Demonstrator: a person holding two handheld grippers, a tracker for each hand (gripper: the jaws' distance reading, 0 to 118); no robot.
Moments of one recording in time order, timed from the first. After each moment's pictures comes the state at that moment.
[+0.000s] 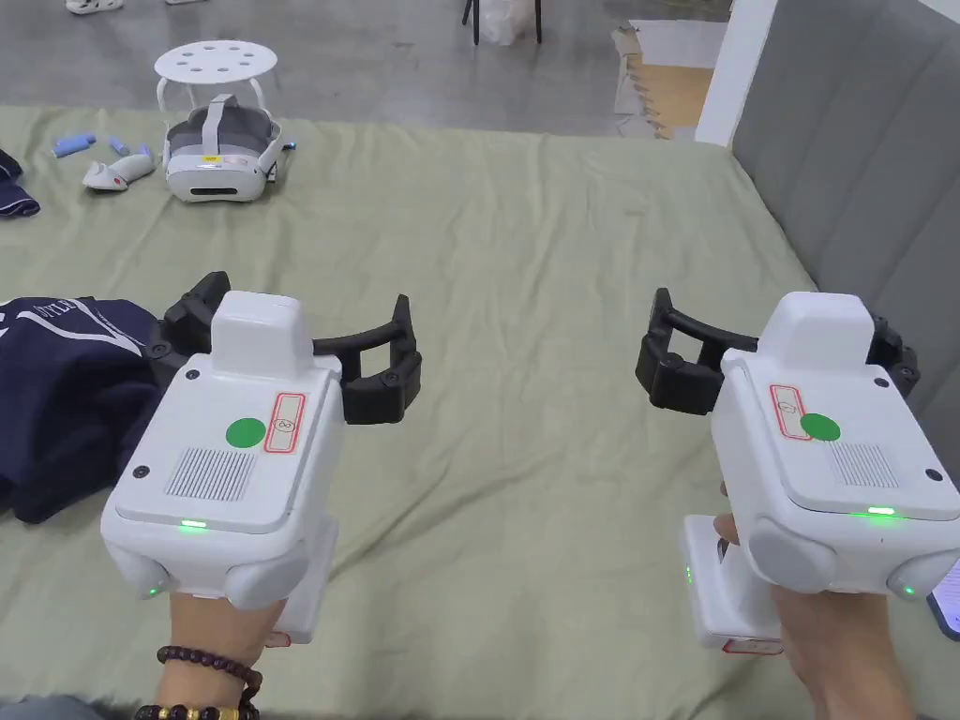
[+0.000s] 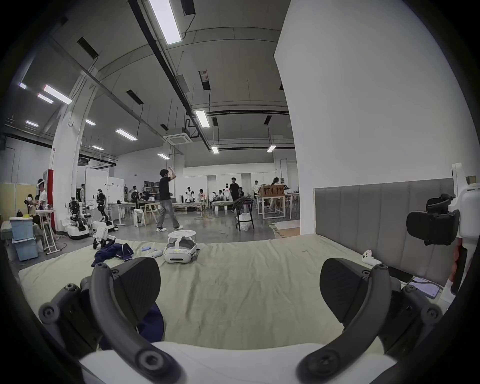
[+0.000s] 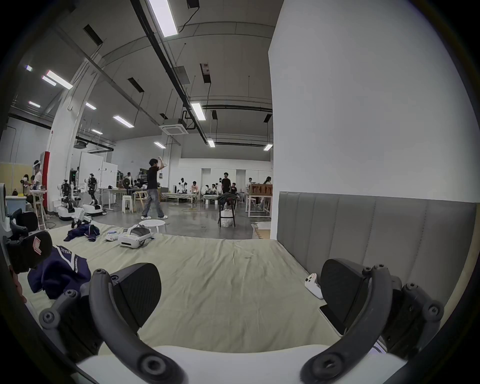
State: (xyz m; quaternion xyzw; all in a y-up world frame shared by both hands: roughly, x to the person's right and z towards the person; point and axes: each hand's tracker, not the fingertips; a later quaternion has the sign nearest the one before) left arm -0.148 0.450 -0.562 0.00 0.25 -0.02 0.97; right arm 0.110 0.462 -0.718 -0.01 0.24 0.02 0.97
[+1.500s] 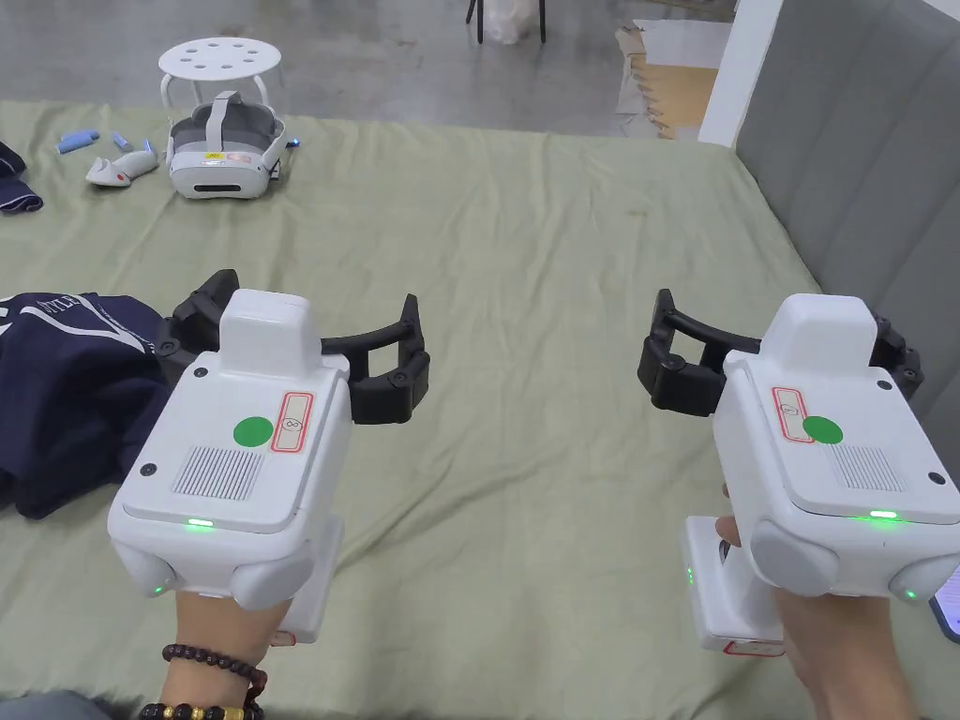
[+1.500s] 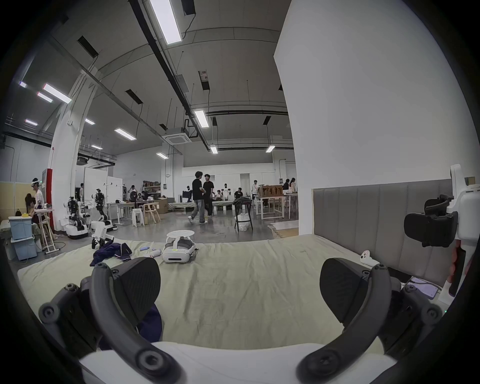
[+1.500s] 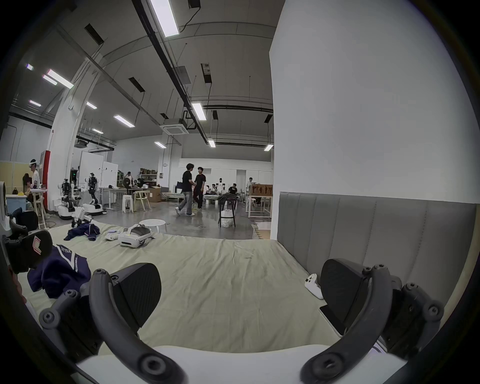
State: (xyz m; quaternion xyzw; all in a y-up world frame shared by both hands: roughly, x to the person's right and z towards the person) left arm -0.146 0.450 -0.562 0.00 0.24 -0.02 0.97; right arm 0.109 0.462 -0.716 0.00 0.24 0.03 0.97
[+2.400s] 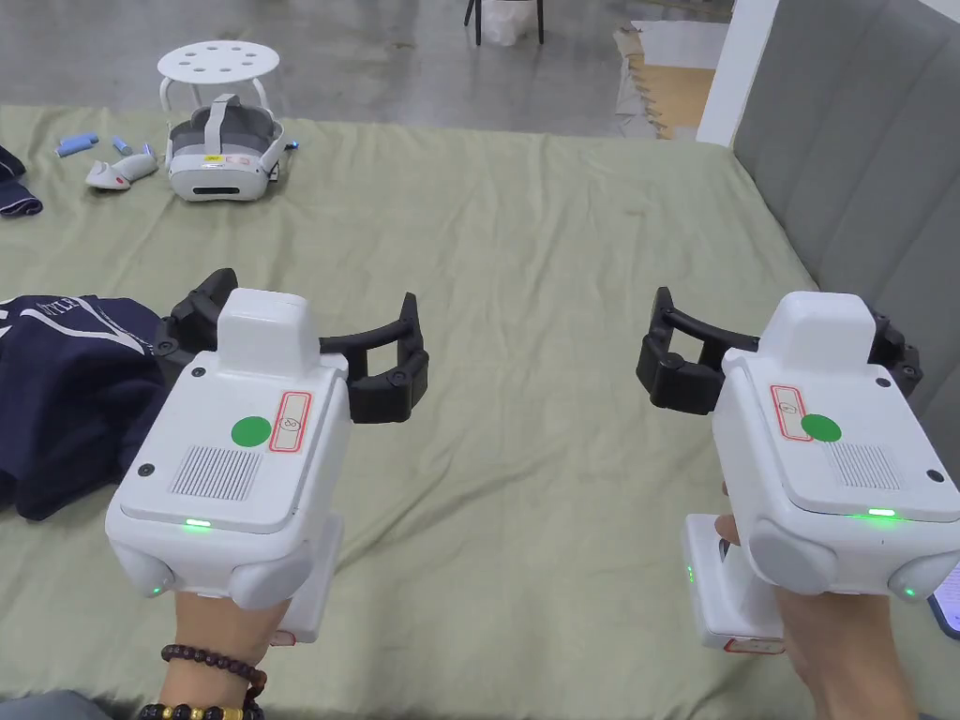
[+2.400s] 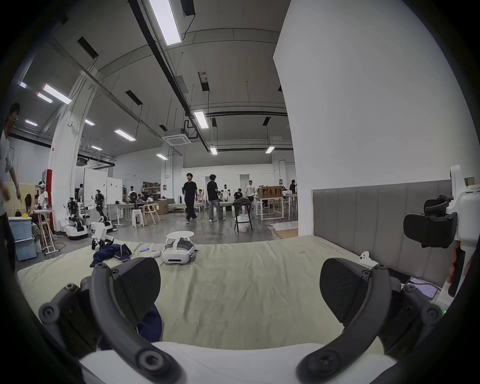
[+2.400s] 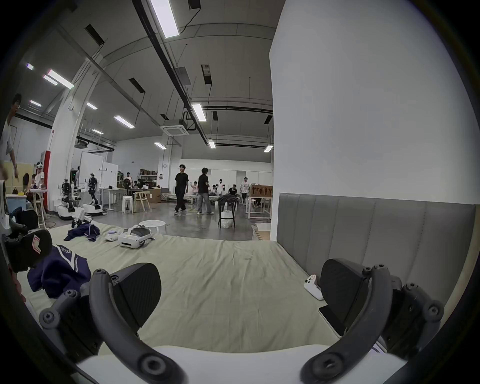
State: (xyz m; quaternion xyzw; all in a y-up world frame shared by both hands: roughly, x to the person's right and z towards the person) left arm -0.143 0.453 -0.560 0.01 0.24 -0.02 0.97; right arm 0.111 0.463 -0.715 0.00 0.24 0.03 0.97
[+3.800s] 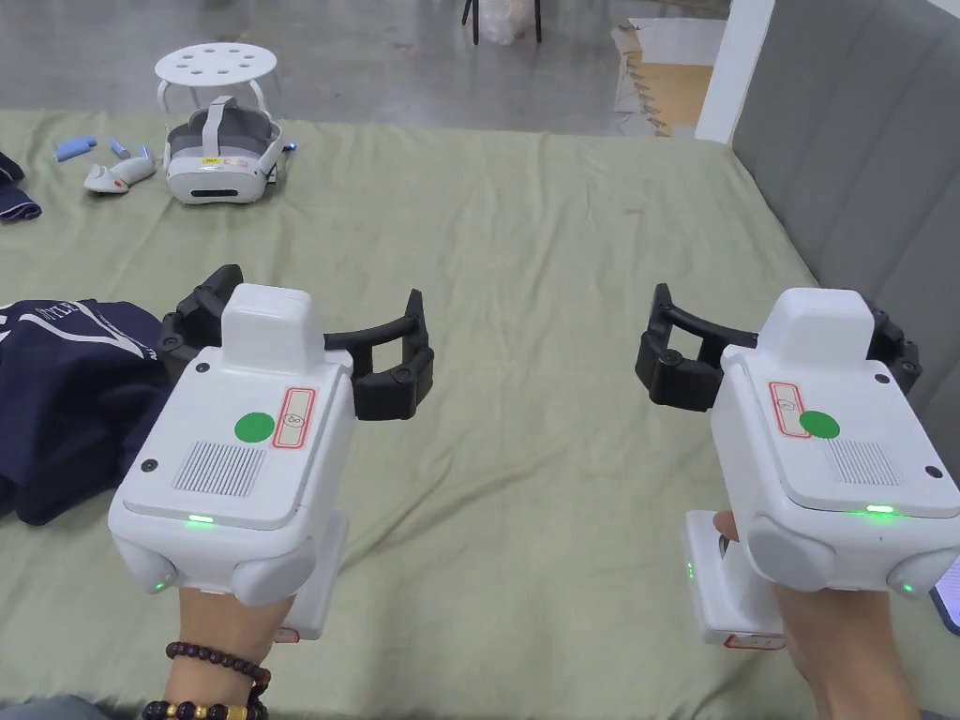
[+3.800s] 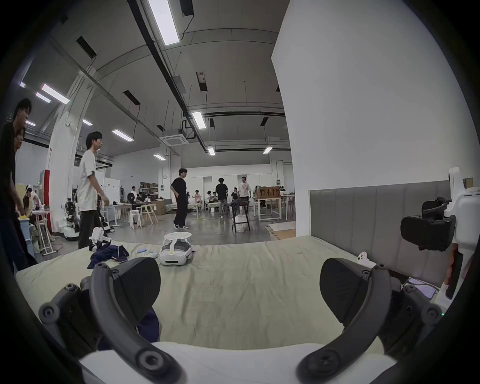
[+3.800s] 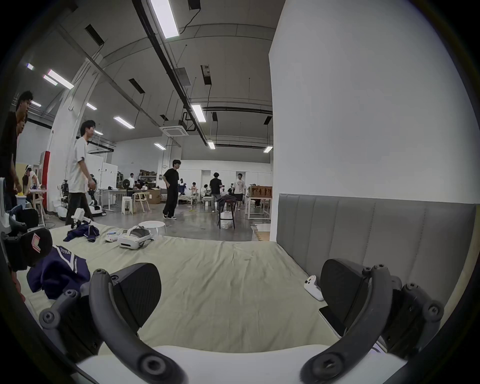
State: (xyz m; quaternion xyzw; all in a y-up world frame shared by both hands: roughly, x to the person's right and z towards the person) left arm -0.143 0.455 -0.564 0.01 0.23 -0.02 0.97; right arm 0.110 0.462 -0.717 0.00 0.24 0.02 0.97
